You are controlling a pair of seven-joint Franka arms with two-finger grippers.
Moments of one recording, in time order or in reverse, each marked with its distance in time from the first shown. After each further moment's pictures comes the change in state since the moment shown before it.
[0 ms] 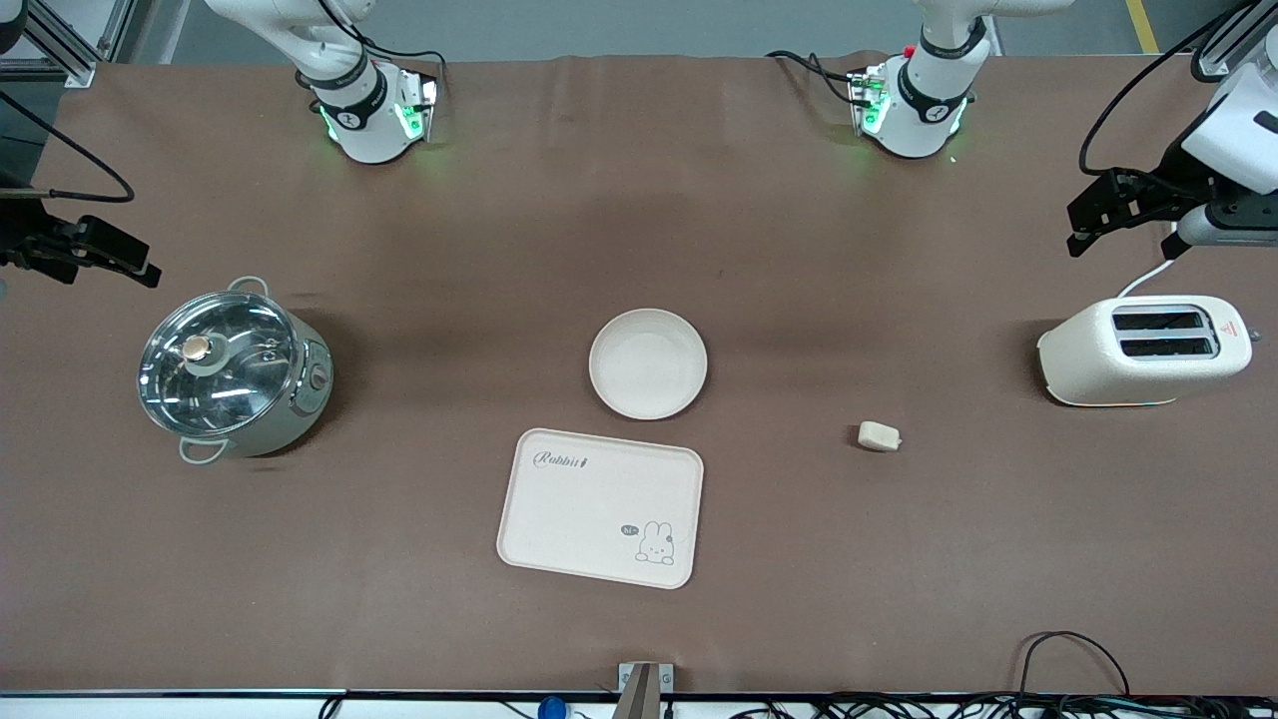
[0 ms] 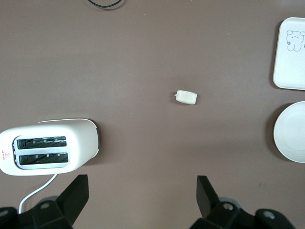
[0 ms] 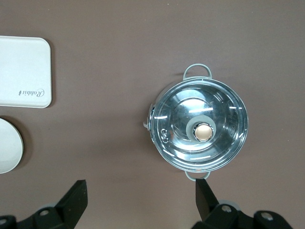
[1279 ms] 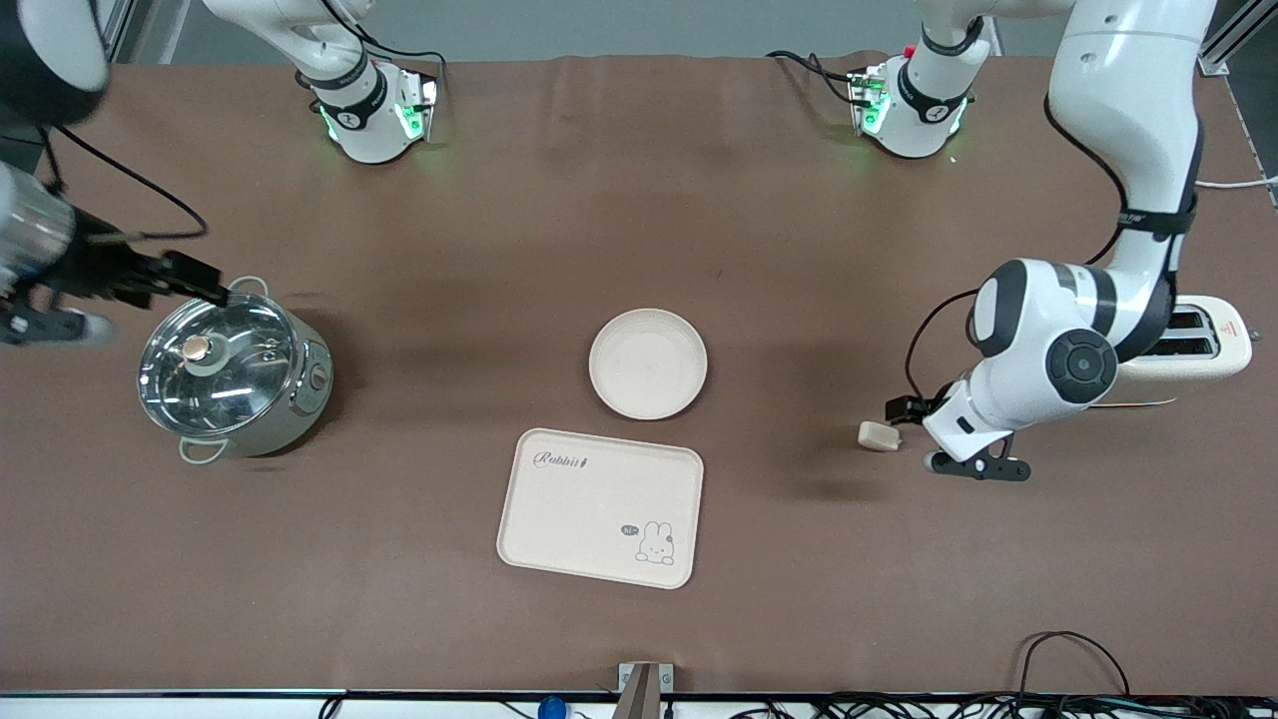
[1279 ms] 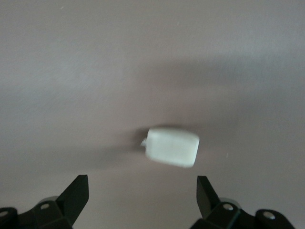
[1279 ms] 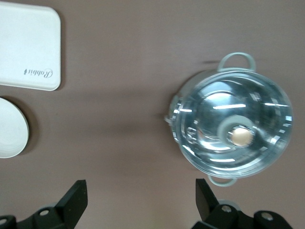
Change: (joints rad) left arm -0.030 0.625 -0.051 -0.094 -0.070 0.584 0.001; right arm 0.083 0.105 0.006 -0.037 0.043 0.042 0.004
